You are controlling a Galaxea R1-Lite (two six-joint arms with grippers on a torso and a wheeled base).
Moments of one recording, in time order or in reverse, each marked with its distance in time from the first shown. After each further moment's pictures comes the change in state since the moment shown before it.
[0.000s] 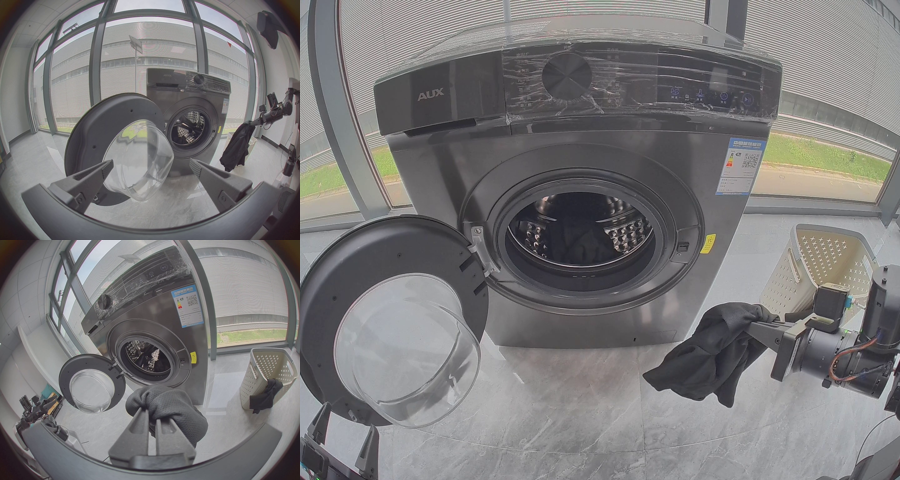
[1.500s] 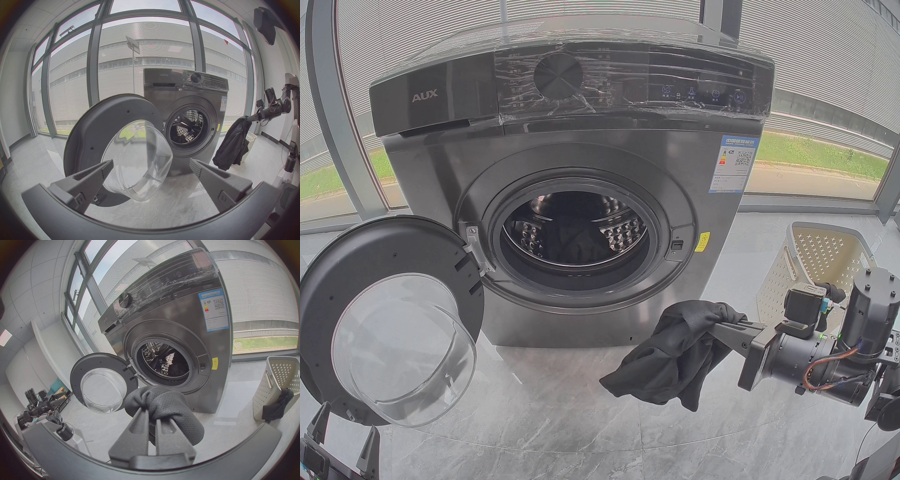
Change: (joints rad) left arm 0.002 0.000 0.000 0.000 -0.001 0.029; right arm 0.117 0.113 -0.027 -0.164 0.003 -0.041
